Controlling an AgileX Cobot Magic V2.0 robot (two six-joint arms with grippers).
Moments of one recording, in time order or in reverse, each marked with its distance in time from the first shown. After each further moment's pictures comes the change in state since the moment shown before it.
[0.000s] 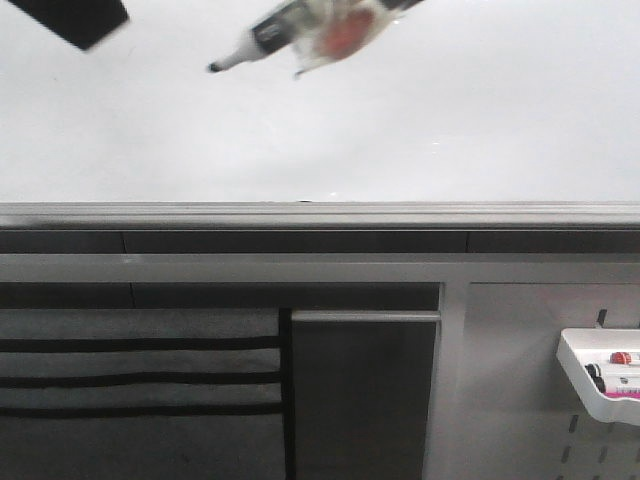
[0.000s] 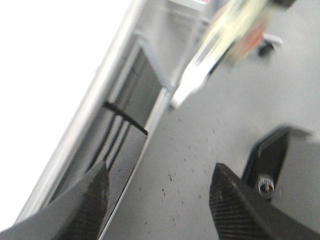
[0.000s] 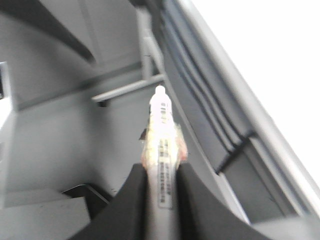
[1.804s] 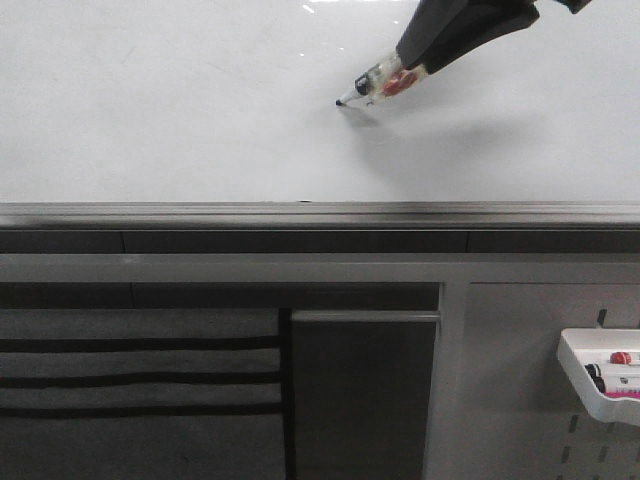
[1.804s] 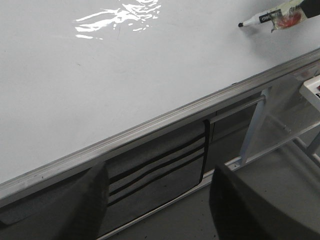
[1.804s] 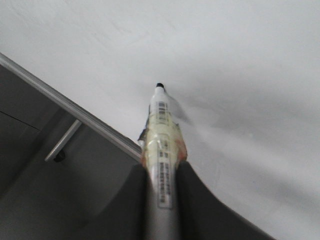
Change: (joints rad) left arm 0.347 -0.469 0.389 -0.046 -0.261 -0.227; right arm -0.198 0.368 -0.191 -0.056 -0.166 0.341
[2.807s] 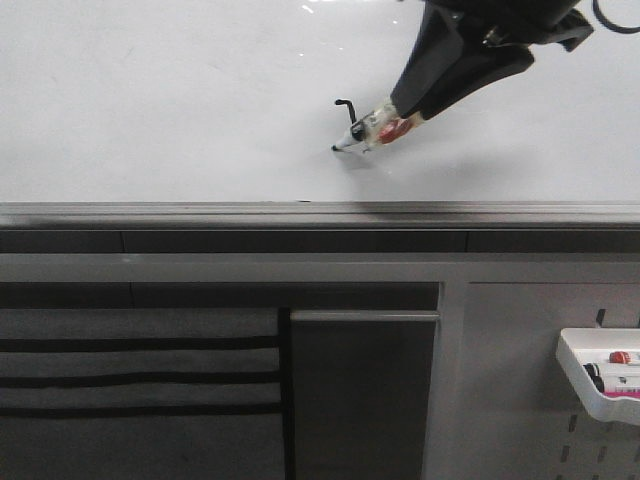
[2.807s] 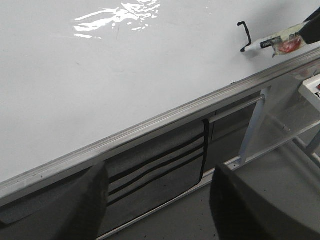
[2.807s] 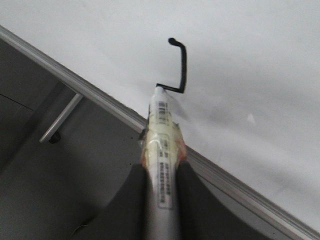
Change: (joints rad) left arm 0.000 0.000 0.000 0.000 0.000 0.000; right arm 0.061 0.005 0.074 -0.068 -0.049 0.051
